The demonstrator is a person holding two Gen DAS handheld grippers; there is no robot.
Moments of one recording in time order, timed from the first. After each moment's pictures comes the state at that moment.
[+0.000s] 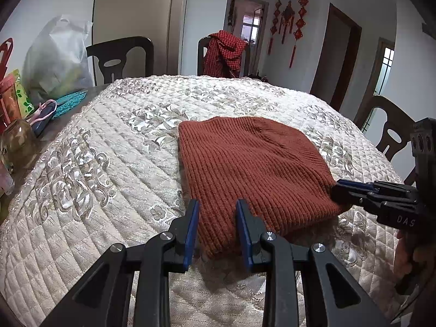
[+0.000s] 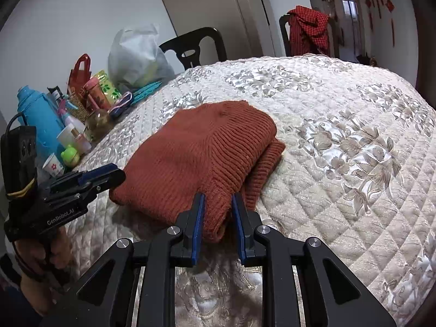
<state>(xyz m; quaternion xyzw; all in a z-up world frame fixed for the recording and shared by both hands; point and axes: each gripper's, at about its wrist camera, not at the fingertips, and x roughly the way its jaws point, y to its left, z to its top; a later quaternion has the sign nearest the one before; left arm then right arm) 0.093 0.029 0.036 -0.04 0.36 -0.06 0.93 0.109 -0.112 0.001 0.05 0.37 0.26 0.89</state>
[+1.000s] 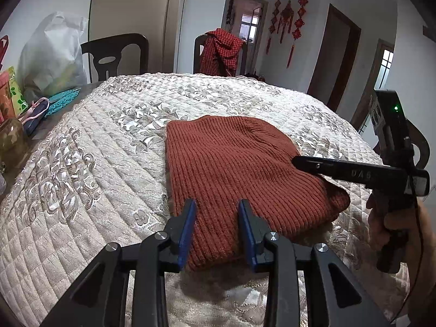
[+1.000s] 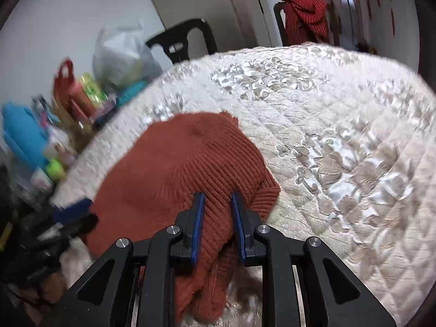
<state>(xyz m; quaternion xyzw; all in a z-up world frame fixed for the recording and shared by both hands) 0.101 0.017 0.035 -0.05 0.36 -0.07 0.93 0.180 -0.114 -0.008 0.09 0.40 0.27 0.87</state>
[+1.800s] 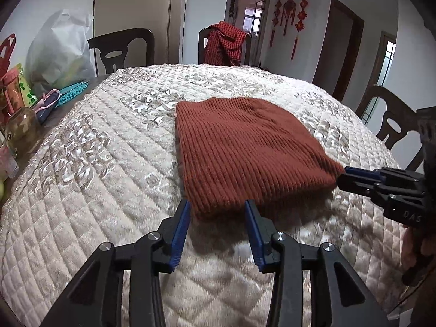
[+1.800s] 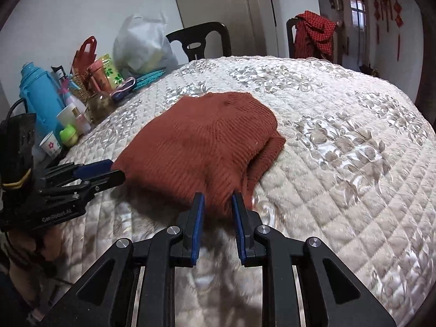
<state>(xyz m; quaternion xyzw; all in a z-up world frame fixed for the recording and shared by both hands) 0.068 0.018 0.026 -0.03 0.38 -0.05 0.92 0.087 -0.113 0.005 0.00 0.37 0.26 0.89</state>
